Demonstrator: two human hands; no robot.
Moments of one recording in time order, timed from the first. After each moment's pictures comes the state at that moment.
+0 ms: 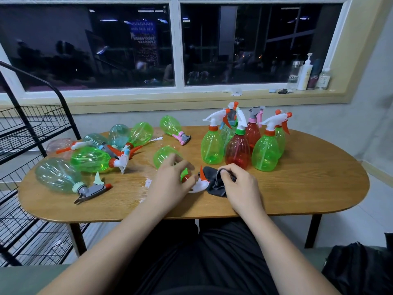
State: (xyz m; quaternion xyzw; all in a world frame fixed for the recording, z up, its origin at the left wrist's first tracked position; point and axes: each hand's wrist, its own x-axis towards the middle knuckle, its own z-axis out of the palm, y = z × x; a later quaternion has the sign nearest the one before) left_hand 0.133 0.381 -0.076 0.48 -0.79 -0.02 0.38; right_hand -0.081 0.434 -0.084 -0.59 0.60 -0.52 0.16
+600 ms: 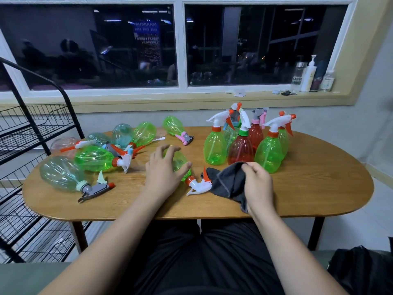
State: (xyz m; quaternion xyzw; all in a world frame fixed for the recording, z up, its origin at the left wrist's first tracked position) left_hand 0.146 0.343 -0.077 0.58 -0.72 0.00 0.37; right_hand -0.096 0.422 -0.087 -0.40 0.59 -0.65 0.25
